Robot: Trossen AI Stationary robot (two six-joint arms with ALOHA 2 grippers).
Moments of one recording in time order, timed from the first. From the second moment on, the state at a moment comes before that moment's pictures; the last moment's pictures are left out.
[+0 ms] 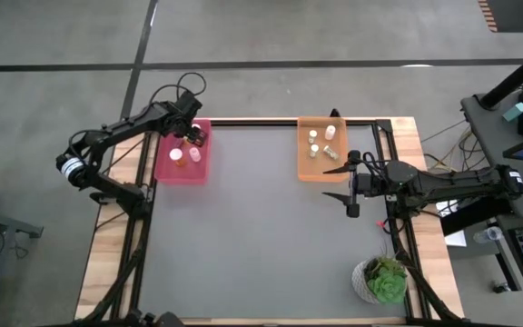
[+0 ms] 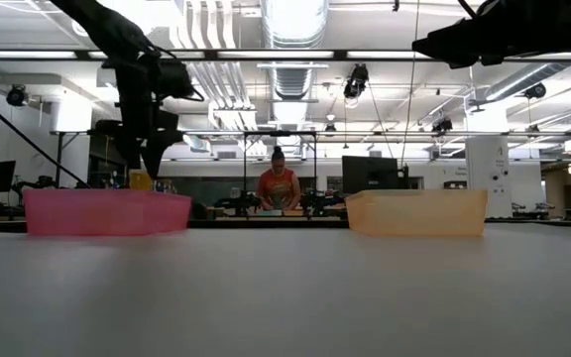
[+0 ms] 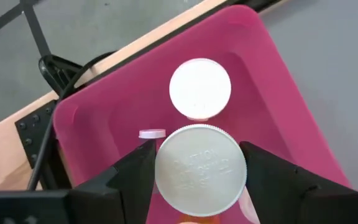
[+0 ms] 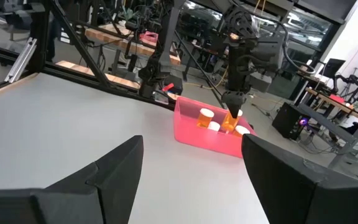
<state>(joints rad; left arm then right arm) 0.86 1.39 1.03 -0.81 -0.30 -0.18 -0.01 0.64 0.32 0.29 0.02 -0.34</state>
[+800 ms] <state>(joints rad) 0.87 1.39 0.92 -0.71 -0.28 -0.23 -0.01 0.64 0.32 0.28 0.02 -0.34</state>
